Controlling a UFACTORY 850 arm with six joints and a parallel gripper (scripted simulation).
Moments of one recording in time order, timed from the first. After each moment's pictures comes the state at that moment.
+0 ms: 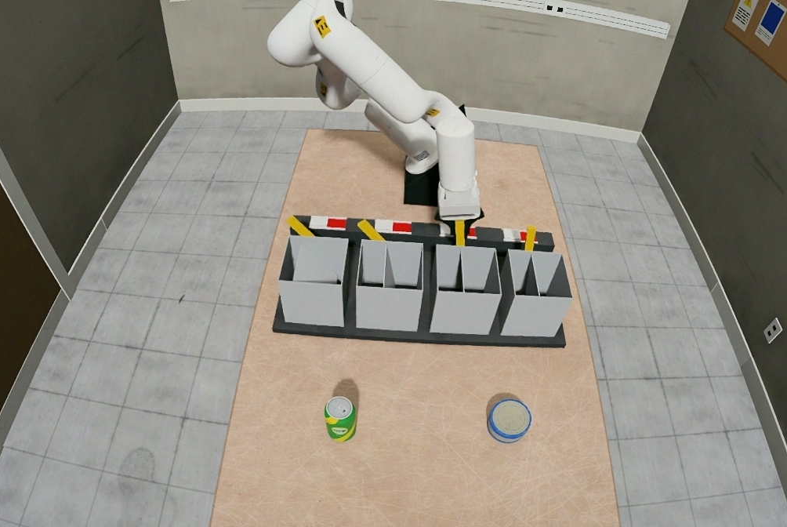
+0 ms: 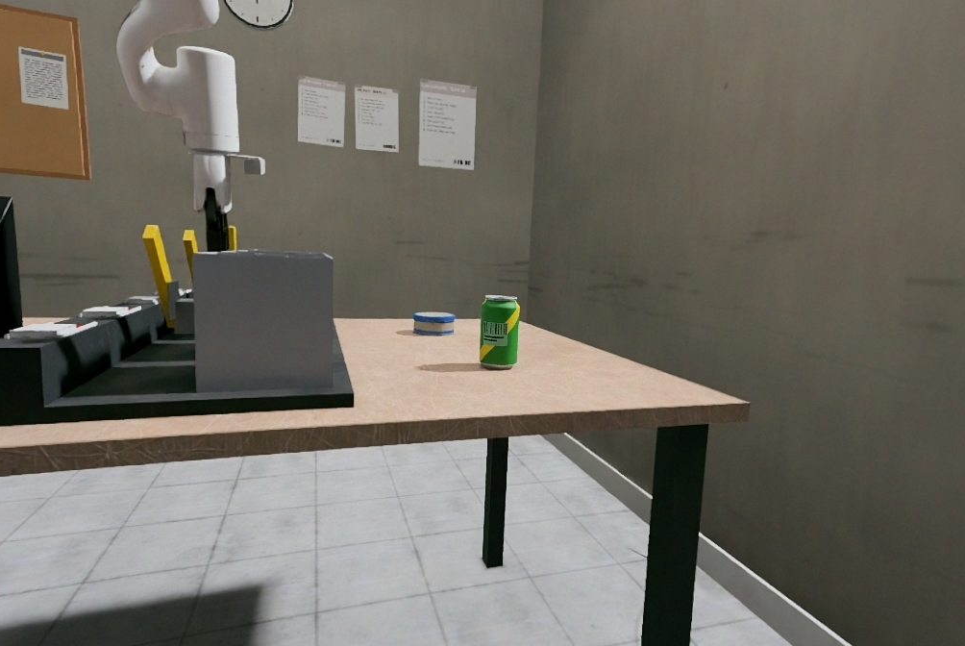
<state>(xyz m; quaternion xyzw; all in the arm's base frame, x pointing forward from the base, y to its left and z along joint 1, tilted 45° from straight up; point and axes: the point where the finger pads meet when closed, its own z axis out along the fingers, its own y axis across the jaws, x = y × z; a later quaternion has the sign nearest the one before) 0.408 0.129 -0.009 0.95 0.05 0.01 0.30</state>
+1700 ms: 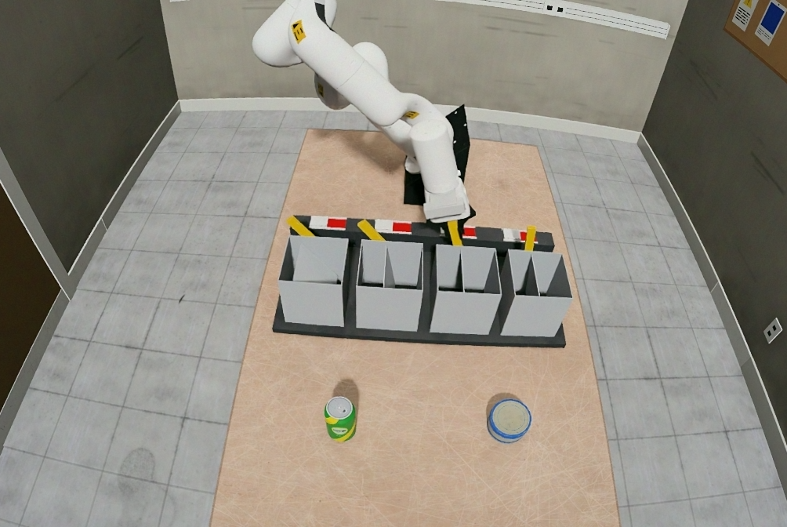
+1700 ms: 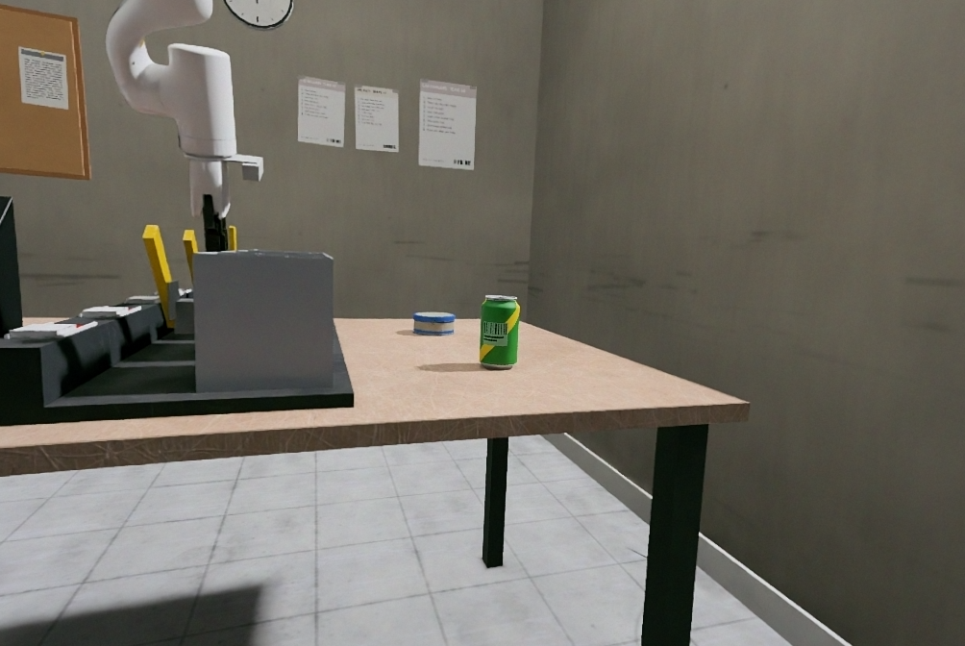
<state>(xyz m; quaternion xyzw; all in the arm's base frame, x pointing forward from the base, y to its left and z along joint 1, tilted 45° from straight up) 0.410 0.117 -0.002 0.97 0.05 0.01 0.23</state>
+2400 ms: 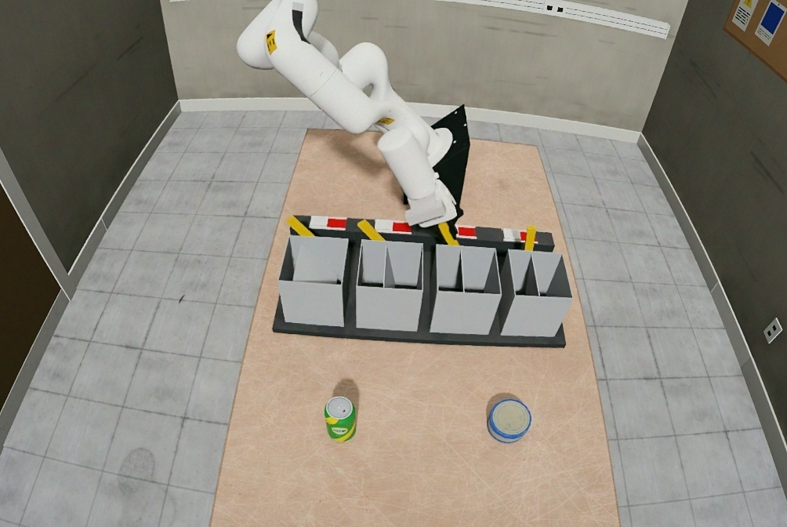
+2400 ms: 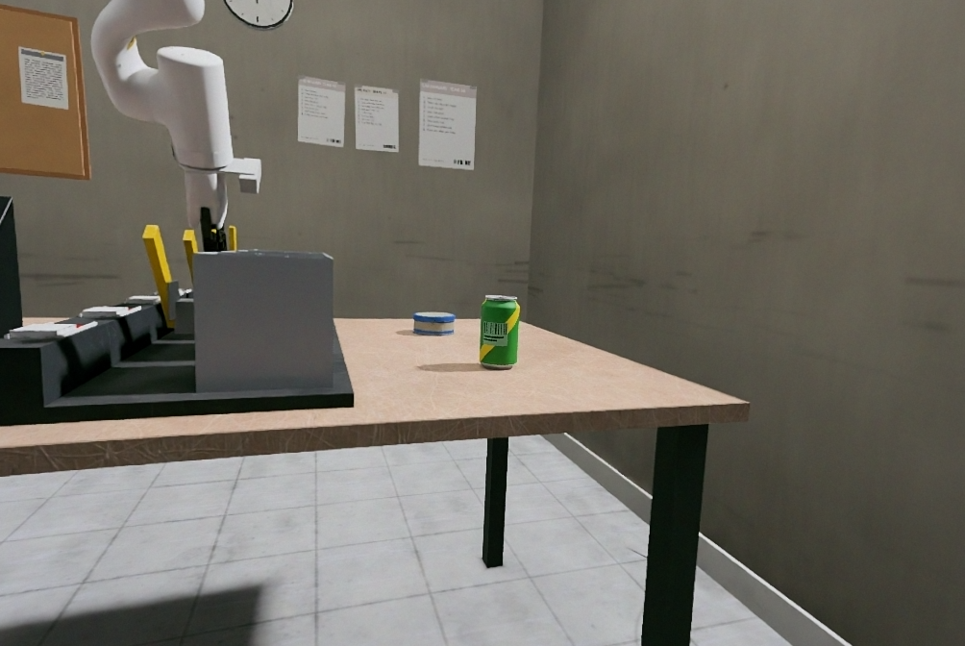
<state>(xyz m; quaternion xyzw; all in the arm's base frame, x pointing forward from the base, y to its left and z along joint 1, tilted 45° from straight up) 0.411 0.099 0.005 0.99 0.05 0.01 0.14</state>
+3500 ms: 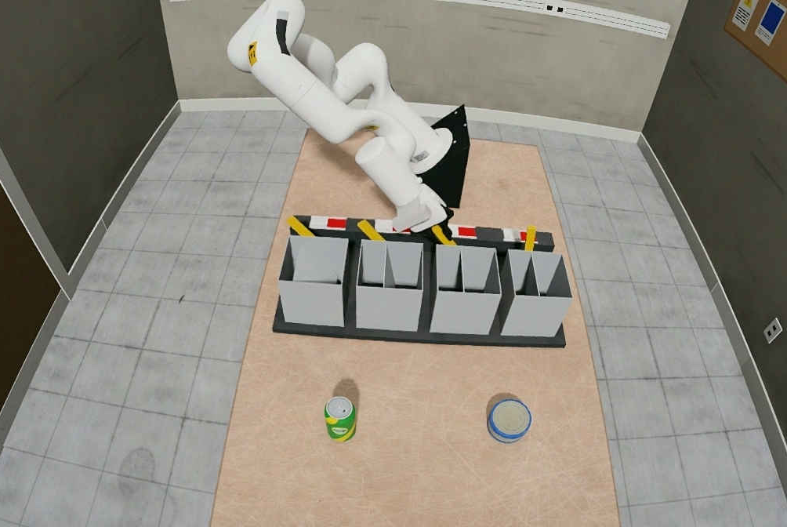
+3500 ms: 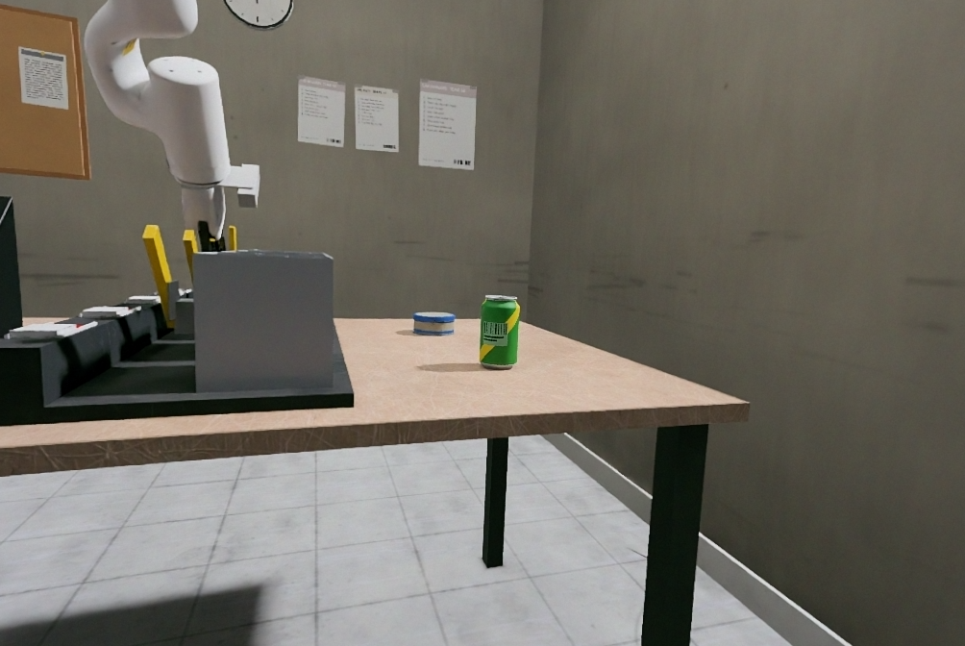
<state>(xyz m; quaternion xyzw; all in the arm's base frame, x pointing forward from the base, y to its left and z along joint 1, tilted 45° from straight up) 0.413 0.085 0.008 1.00 0.05 0.00 0.07</state>
